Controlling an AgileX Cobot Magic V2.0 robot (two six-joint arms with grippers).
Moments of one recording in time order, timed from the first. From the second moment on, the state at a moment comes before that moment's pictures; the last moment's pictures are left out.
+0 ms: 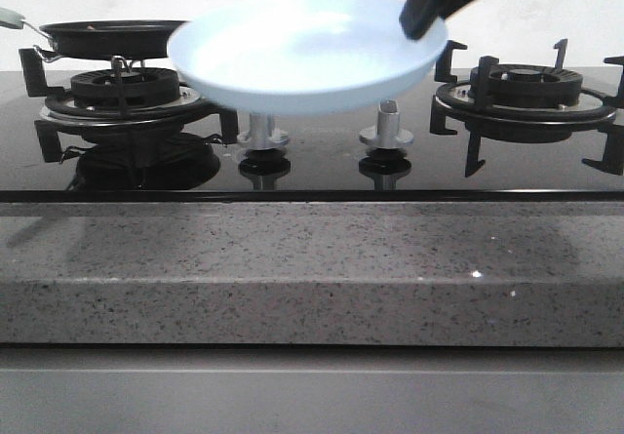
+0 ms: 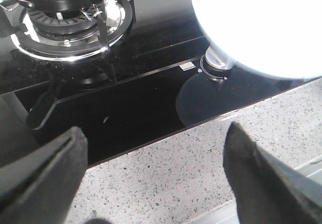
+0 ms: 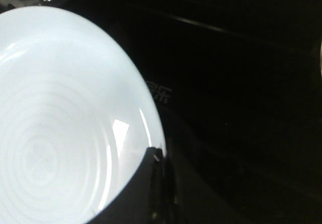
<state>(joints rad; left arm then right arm) -0.42 0.72 -0.69 -0.08 0.60 0.05 0.35 1.57 -1.35 0.33 0.72 -0.09</state>
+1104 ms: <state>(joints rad) -0.42 0.72 -0.69 -0.07 0.60 0.05 0.35 1.62 -1.32 0.31 0.70 -0.09</state>
